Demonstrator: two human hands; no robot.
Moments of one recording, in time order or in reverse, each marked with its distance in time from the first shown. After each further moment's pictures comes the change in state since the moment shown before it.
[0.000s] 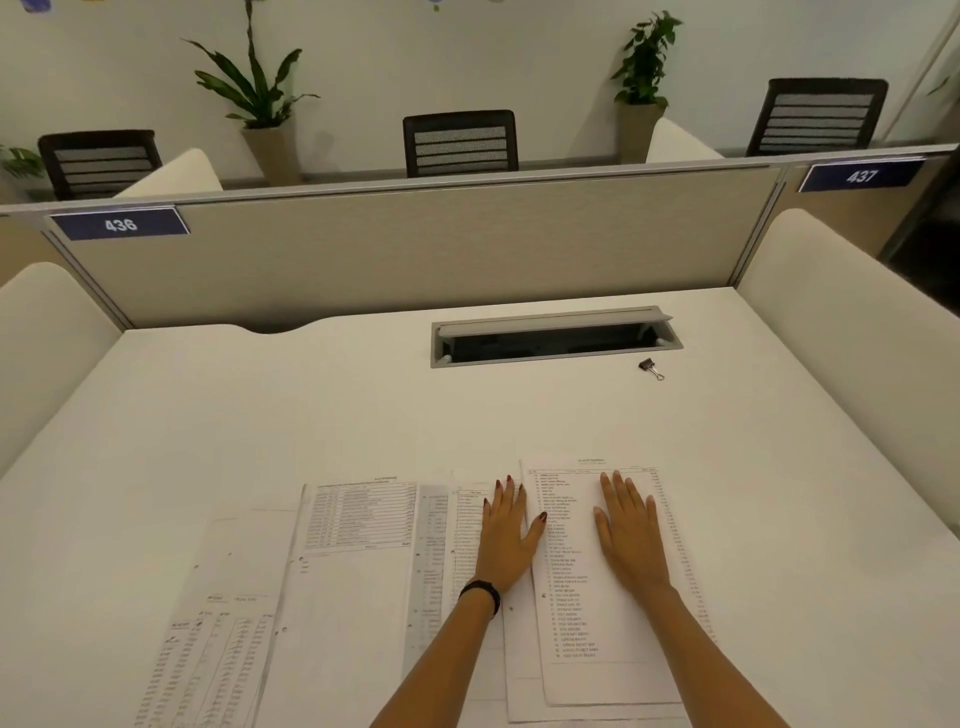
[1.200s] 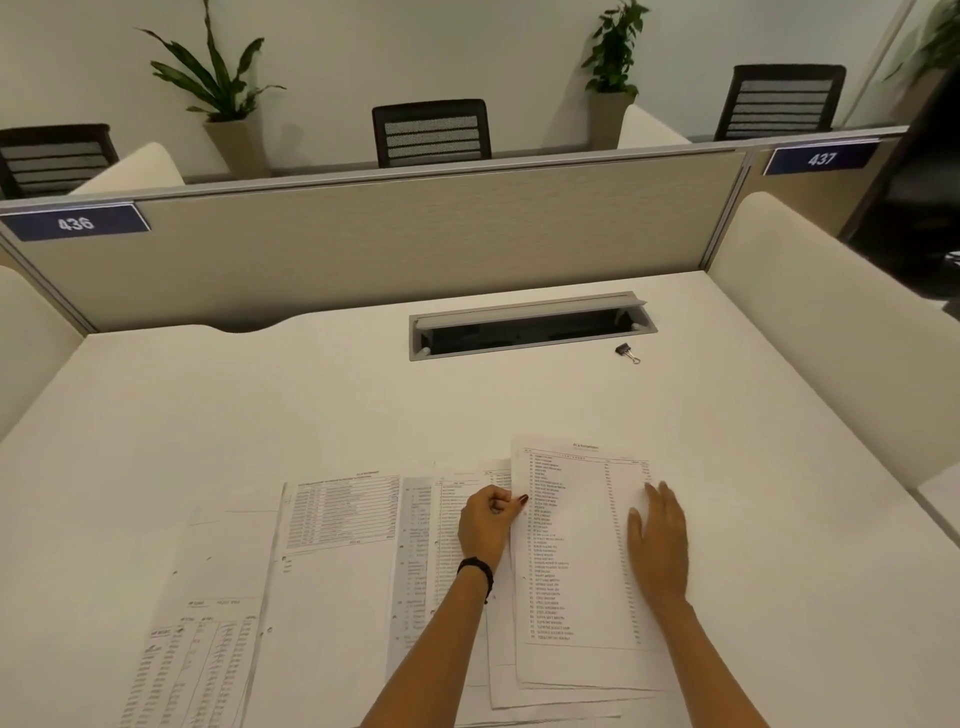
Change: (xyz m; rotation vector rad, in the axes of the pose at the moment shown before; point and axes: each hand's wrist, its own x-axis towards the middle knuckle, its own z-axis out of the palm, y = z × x) left_hand 0.004 0.001 0.004 -0.447 0.242 -0.248; right_hand -0.035 0.031 -0.008 0.268 0.308 0.292
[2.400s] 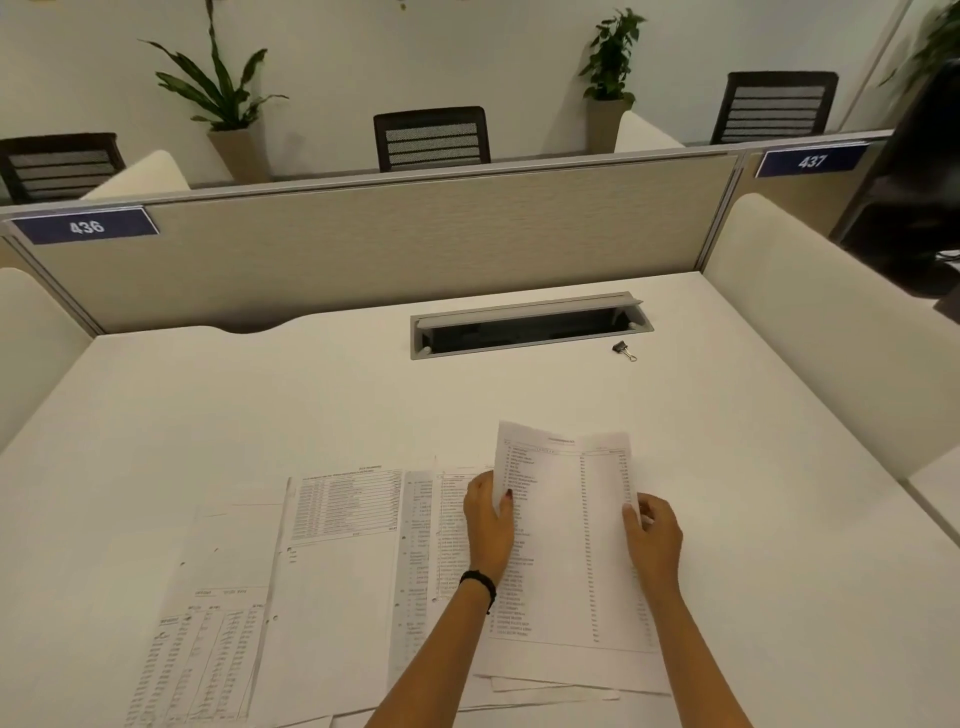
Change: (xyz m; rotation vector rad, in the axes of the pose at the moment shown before) left_hand -0.028 0.012 -0.001 0.014 0.042 0.149; right_hand -0.019 -0.035 -0.025 0.491 0.017 0.223
